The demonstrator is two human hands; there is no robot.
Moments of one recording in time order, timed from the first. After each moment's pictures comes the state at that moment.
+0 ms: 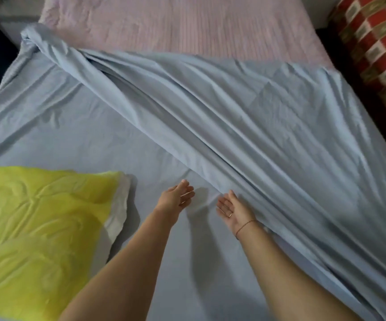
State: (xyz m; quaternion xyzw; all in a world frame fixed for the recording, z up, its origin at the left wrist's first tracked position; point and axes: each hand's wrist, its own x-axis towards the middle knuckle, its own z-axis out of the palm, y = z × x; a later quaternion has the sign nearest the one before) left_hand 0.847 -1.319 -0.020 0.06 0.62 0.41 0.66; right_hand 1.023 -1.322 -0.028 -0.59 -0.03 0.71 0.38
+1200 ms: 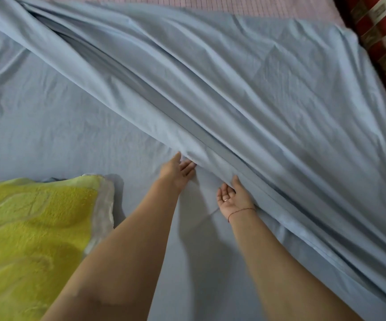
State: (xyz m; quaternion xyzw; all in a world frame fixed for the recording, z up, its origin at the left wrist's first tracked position) left_hand 0.840 -1.212 -0.075 -0.10 0.60 0.41 0.68; right_hand 0.983 -1.270 -0.070 -0.58 0.18 0.63 0.48
